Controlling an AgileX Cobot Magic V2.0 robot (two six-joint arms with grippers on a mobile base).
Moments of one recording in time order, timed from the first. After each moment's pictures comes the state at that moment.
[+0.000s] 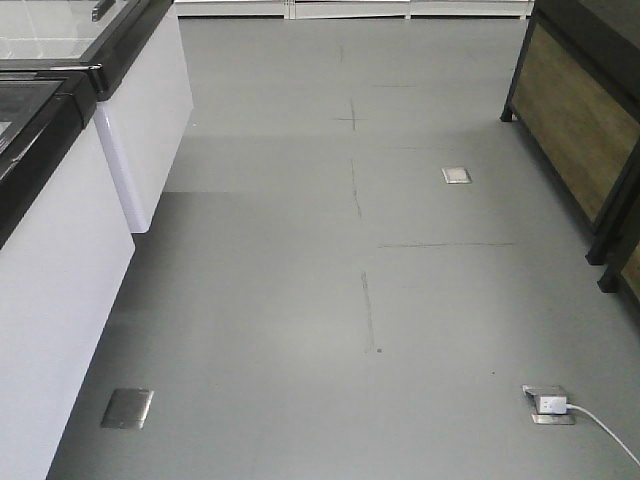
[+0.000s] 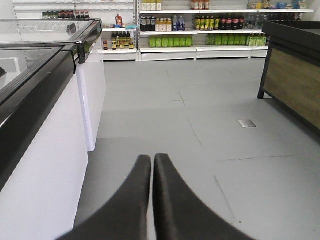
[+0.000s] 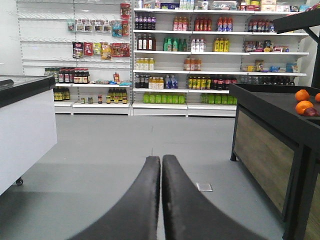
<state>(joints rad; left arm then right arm) -0.06 0.01 0.04 0.02 0.17 -0.01 -0.01 -0.01 0.03 -0.10 -0.04 0.06</state>
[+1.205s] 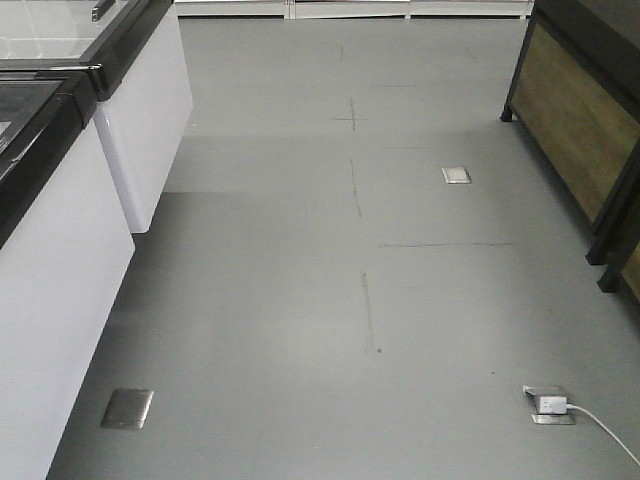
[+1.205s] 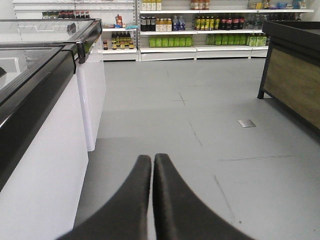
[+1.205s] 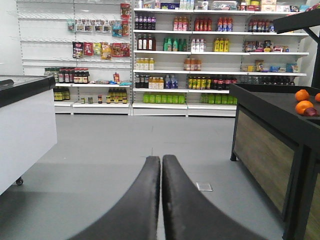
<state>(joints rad) -0.06 0.01 0.04 0.02 0.17 -0.01 -0.01 -0.01 0.03 -0.10 -0.04 0.06</state>
